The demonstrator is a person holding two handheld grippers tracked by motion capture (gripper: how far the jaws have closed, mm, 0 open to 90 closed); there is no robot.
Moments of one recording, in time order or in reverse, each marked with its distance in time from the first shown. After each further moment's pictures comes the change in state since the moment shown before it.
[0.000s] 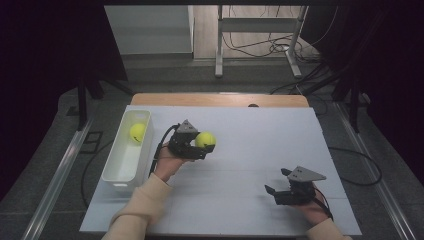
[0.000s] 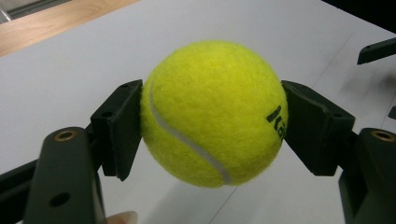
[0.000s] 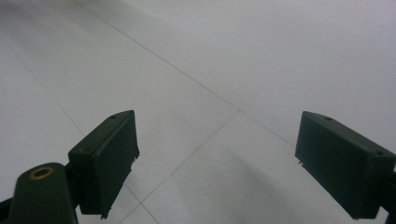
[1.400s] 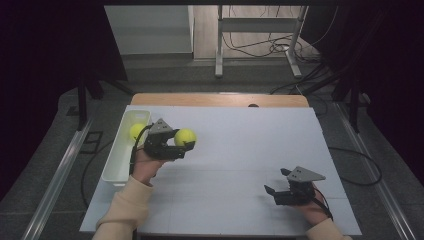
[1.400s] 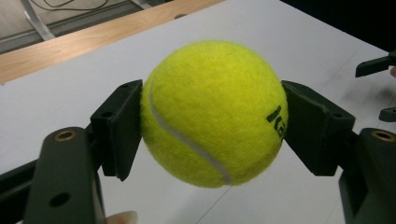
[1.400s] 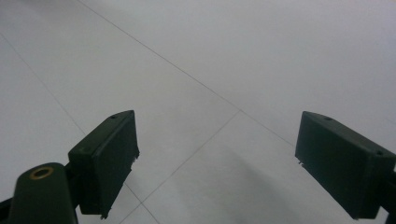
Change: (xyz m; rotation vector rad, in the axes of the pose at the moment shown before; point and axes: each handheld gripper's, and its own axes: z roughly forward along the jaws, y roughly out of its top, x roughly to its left) left arm 0.017 -0.015 -0.063 -0.082 0.067 -0.045; right arm 0.001 0.000 0.001 0.004 0.000 -0.011
